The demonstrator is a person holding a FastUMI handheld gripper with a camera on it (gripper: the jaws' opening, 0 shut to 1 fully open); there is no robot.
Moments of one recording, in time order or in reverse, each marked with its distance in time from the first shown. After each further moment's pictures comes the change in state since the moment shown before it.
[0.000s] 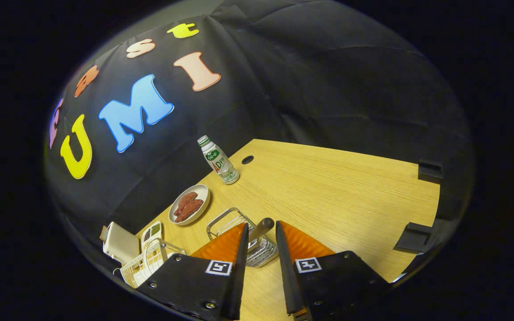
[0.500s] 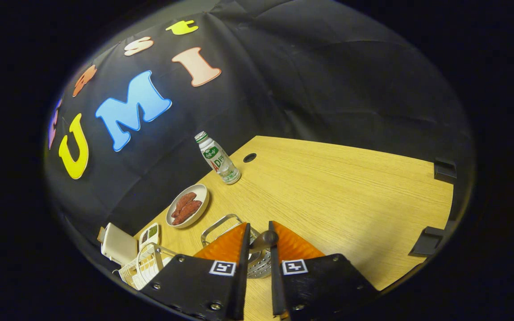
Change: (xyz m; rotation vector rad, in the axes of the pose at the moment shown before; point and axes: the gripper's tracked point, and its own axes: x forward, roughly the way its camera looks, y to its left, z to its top) arm 0.031 0.017 0.003 0.015 -0.003 0.078
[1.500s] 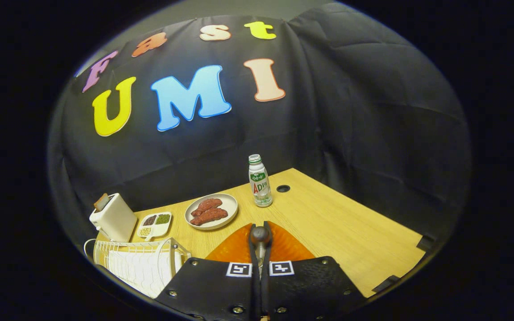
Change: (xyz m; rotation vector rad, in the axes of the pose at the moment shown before) arm -0.041 0.082 0.051 -0.448 -0.117 0.067
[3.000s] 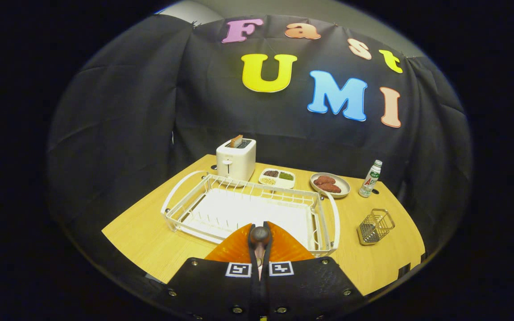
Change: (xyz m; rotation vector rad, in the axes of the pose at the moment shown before) arm -0.236 0.276 -0.150 -0.441 0.107 0.464
